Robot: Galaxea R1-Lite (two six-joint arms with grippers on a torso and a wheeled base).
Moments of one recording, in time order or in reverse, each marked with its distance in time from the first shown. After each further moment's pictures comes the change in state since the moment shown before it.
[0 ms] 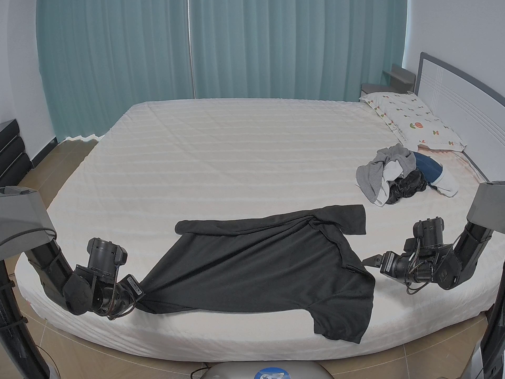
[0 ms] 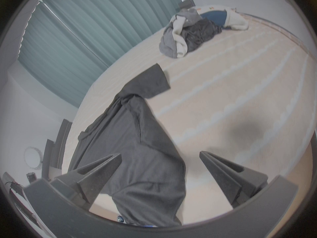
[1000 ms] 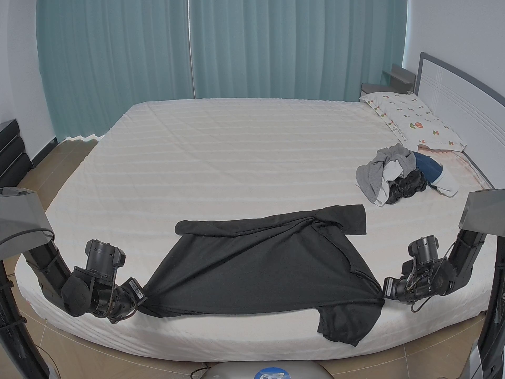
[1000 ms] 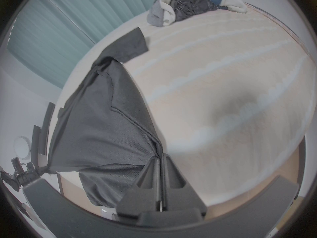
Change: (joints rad) left arm 0.004 -0.001 0.016 0.001 -0.074 0.018; right arm -0.053 0.076 0.002 0.183 -0.038 -0.180
